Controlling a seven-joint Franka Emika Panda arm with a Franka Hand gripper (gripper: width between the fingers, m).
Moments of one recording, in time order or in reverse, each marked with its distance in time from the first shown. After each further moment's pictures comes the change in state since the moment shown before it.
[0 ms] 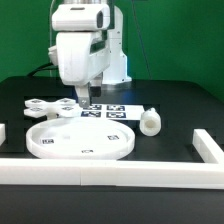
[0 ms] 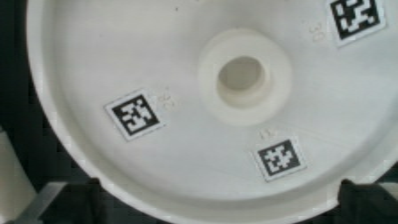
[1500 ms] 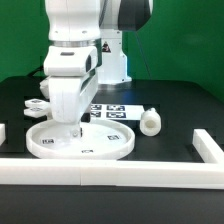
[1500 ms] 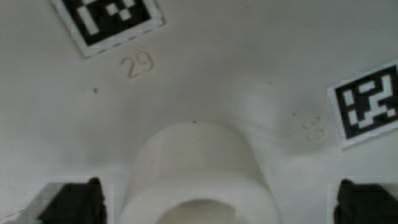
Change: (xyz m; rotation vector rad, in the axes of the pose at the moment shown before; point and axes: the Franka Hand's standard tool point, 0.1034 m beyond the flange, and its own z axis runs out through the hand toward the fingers) arm -0.028 -0.020 0.064 0.076 0.000 -0.072
